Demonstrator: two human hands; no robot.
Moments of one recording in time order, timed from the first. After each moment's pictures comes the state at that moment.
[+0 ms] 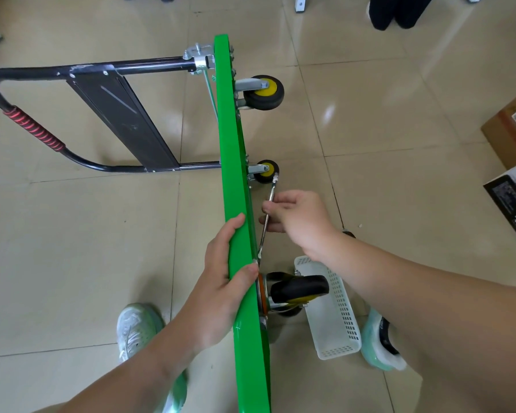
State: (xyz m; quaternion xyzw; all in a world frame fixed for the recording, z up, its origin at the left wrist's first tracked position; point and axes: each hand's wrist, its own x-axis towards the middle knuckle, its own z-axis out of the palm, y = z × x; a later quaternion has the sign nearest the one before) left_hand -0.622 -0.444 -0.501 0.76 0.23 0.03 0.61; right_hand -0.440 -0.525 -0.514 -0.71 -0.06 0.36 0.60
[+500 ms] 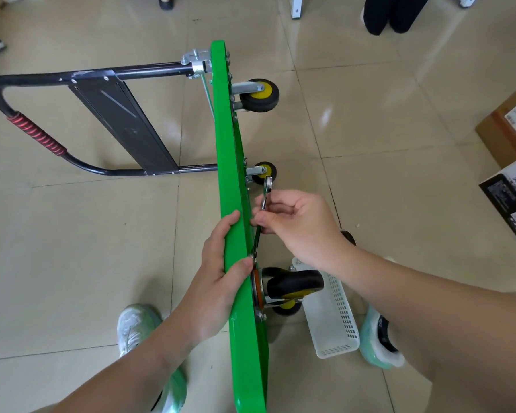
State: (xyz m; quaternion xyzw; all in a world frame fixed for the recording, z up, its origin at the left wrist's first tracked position) left_hand -0.622 -0.445 -0.503 0.76 0.23 0.04 0.61; right_hand -0.464 -0.550 -0.483 -0.66 -0.21 0.32 0.65
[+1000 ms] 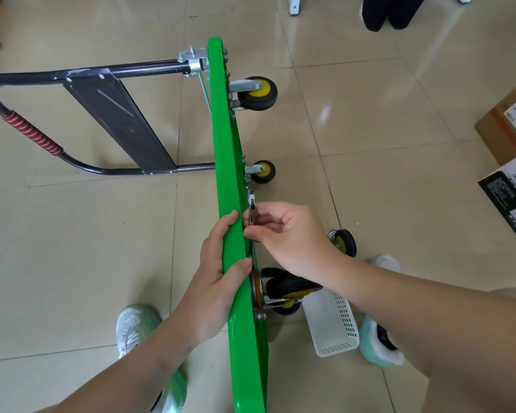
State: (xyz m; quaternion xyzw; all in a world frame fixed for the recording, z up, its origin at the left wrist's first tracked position) left_hand -0.622 -0.444 -0.504 0.75 0.22 0.04 0.62; right_hand -0.477 -0.548 -0.495 -0.67 -0.25 0.32 0.62
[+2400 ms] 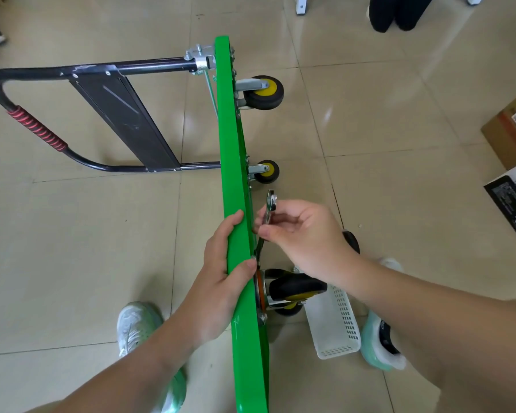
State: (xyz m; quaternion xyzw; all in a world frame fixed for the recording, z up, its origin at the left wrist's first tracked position) left_hand -0.622 -0.444 -0.505 0.75 0.23 0.04 0.62; right_hand -0.472 -0.558 -0.487 -0.66 -0.23 0.33 0.64
